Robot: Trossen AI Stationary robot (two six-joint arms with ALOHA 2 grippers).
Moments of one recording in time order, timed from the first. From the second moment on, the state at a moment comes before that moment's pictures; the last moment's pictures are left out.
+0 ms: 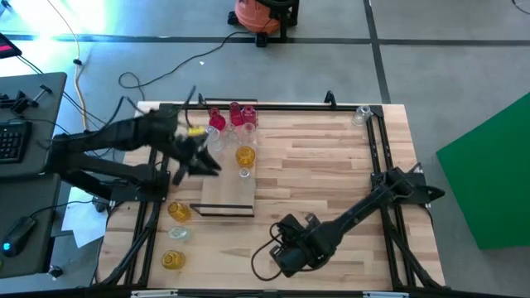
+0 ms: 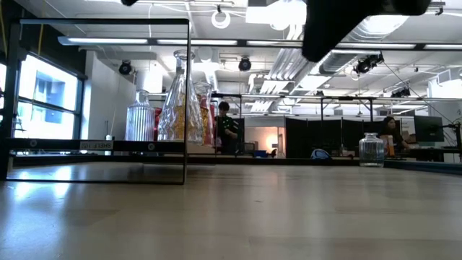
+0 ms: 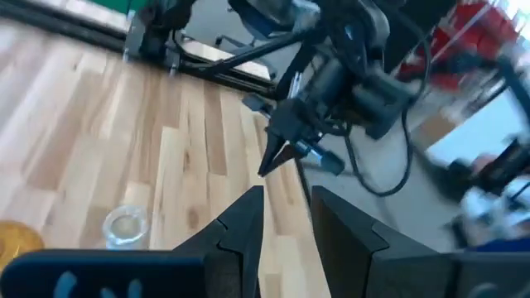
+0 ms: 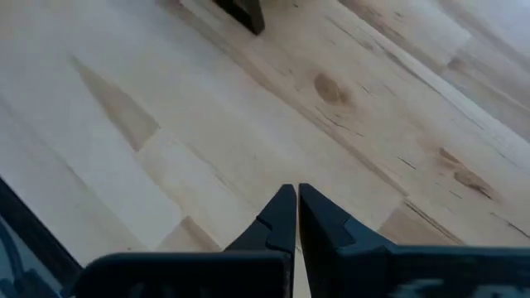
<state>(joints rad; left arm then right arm) 0.12 0.91 1.08 -0.56 0.47 -0.30 0.61 2.07 1.80 -1.09 0.42 1.42</state>
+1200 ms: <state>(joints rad) -1.14 0.98 1.11 -1.31 -0.36 -1.24 0.65 2.07 1.80 -1.06 0.38 1.26</state>
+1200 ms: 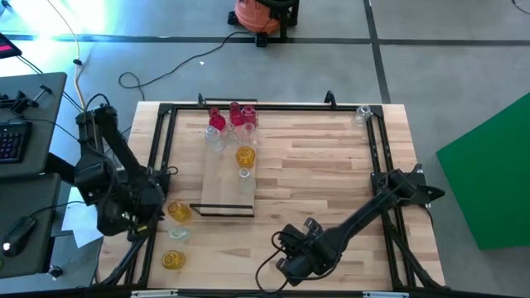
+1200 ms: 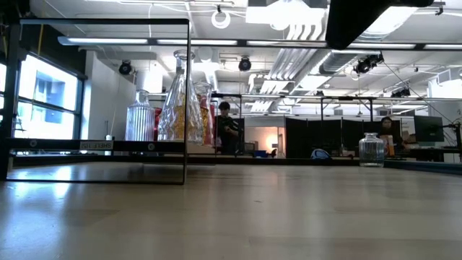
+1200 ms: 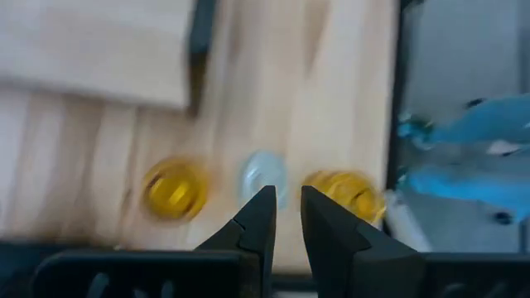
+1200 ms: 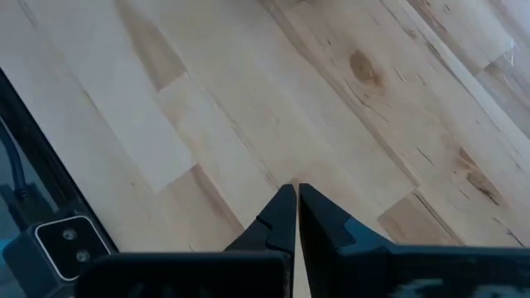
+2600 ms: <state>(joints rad) -1.07 1.04 0.79 -1.17 -0.35 -1.29 0.66 2.07 1.80 -1.04 0.44 1.28</state>
